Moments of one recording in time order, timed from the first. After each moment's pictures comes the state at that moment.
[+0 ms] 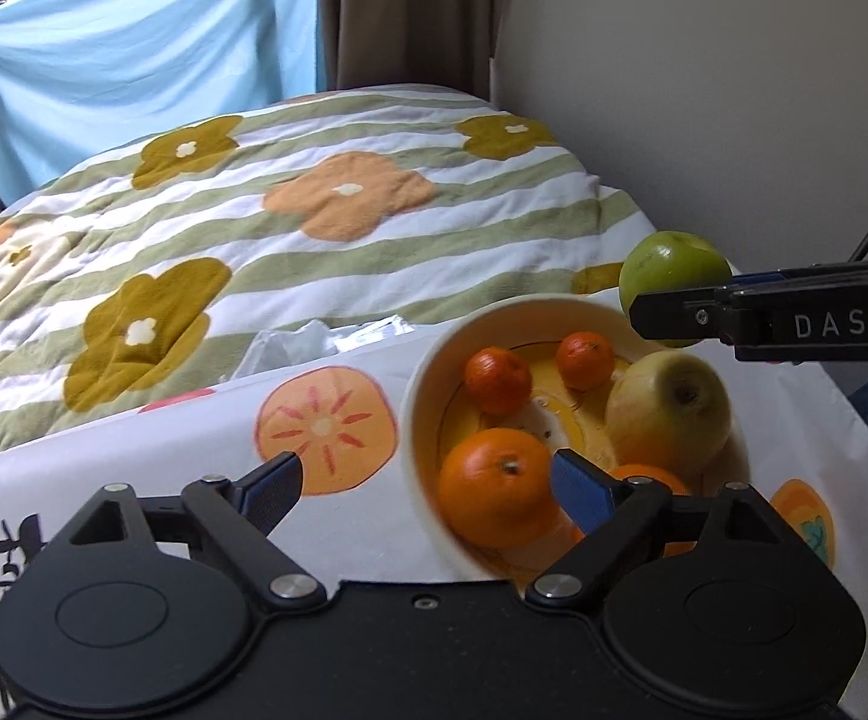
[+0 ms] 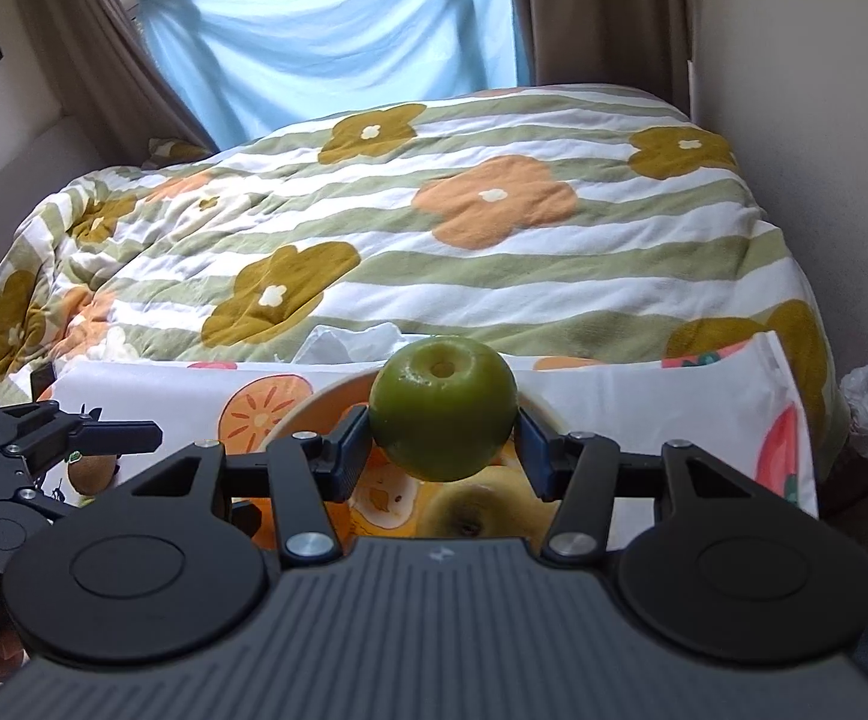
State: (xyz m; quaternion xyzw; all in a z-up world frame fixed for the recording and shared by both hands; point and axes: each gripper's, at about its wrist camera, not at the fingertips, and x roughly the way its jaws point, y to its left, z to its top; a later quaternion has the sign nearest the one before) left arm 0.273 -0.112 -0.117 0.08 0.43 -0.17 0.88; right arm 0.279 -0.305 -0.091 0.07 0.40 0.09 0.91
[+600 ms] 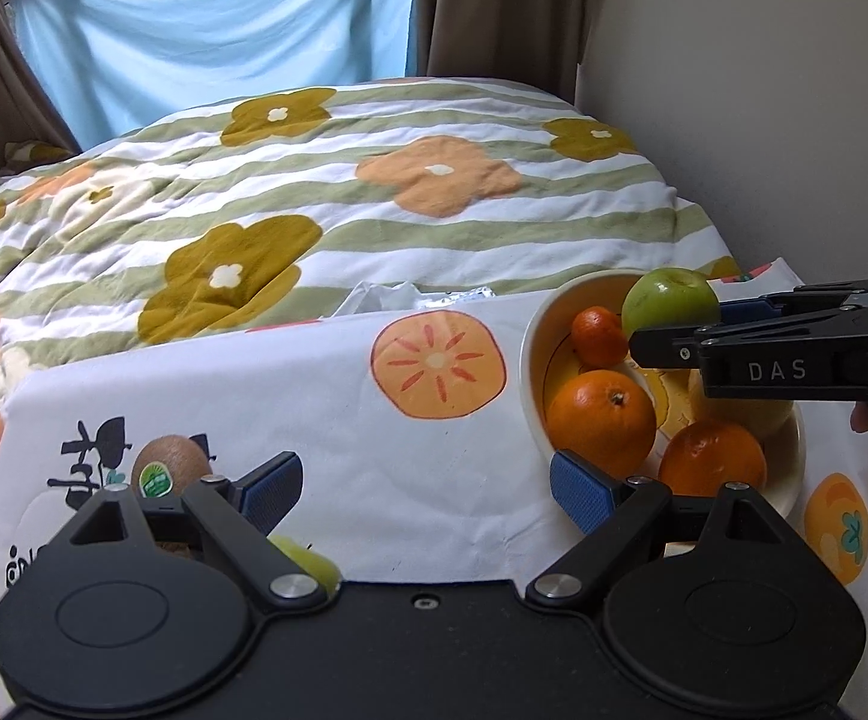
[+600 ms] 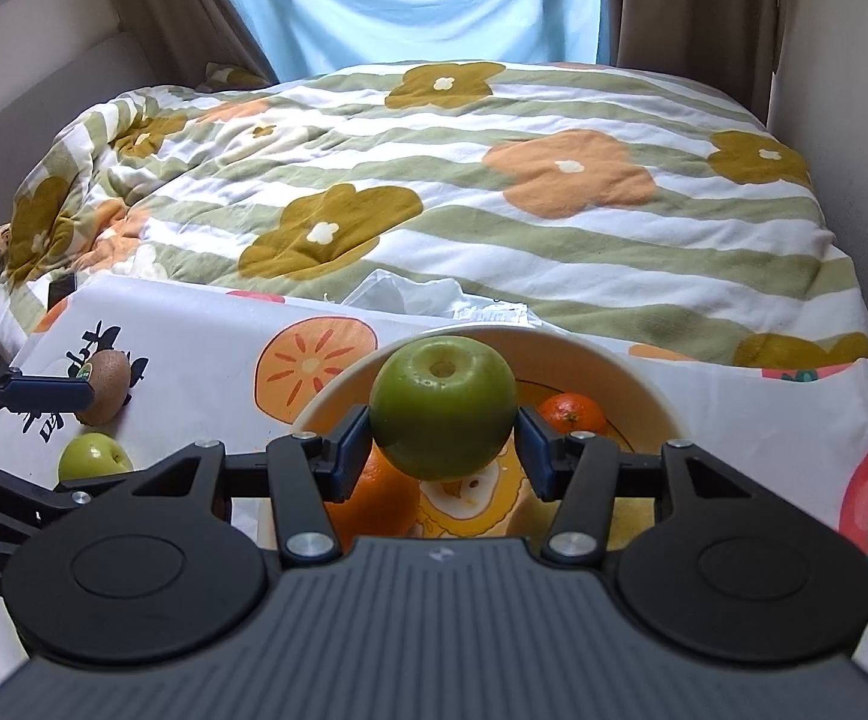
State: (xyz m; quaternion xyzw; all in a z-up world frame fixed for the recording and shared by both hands) left arm 0.248 -0.064 -0.118 0.04 0.44 -0.10 0.89; right arm 0.289 -0.257 -0.122 0.01 0.42 0.15 0.90
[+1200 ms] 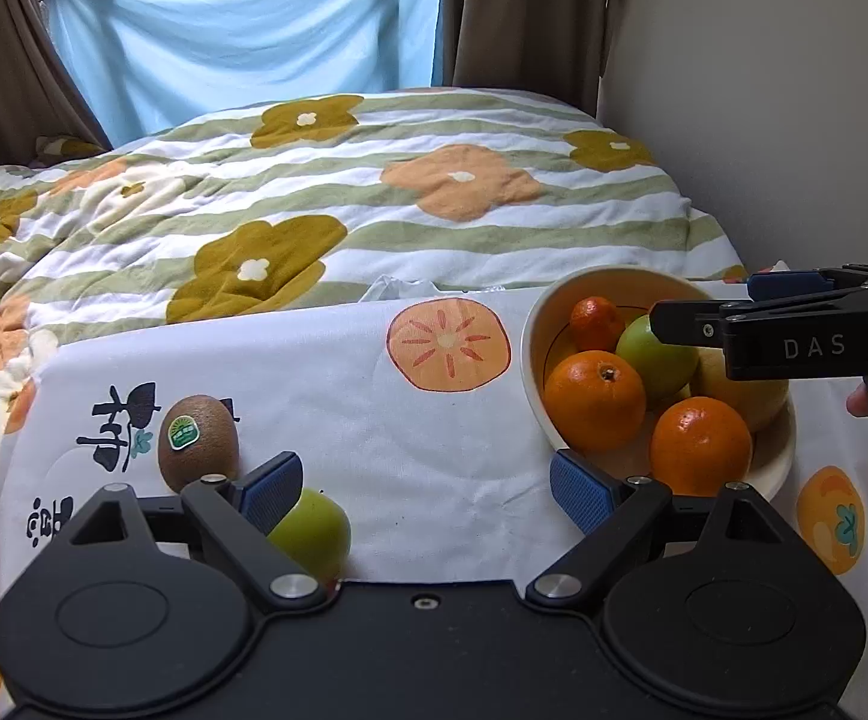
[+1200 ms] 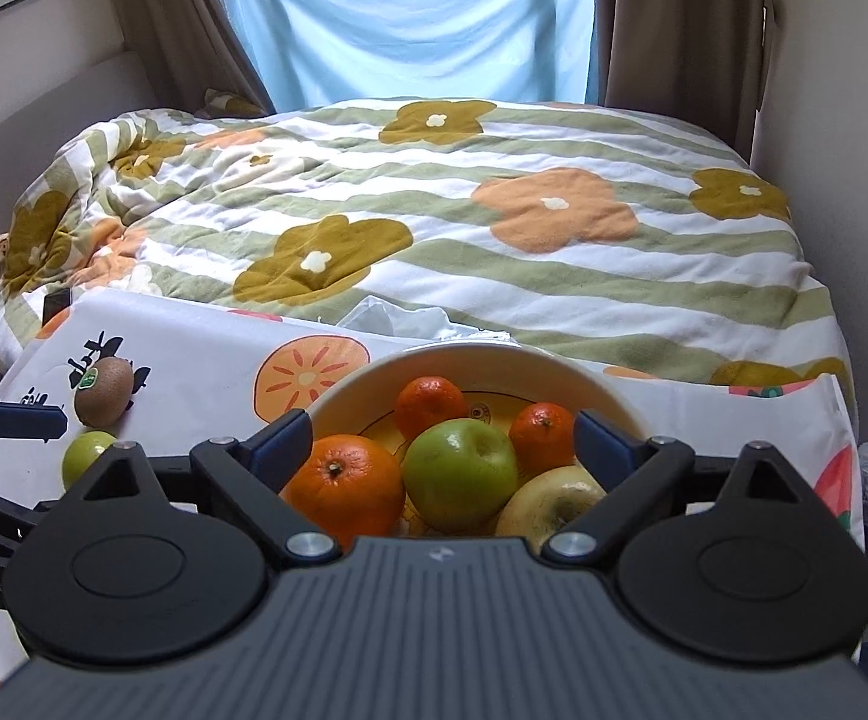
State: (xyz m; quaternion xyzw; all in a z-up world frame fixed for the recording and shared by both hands) left arm 0.216 -0.065 -0.108 0.04 0.43 -0.07 0.90; right arm 0.263 -0.266 -0.104 0.00 0.38 0.14 0.92
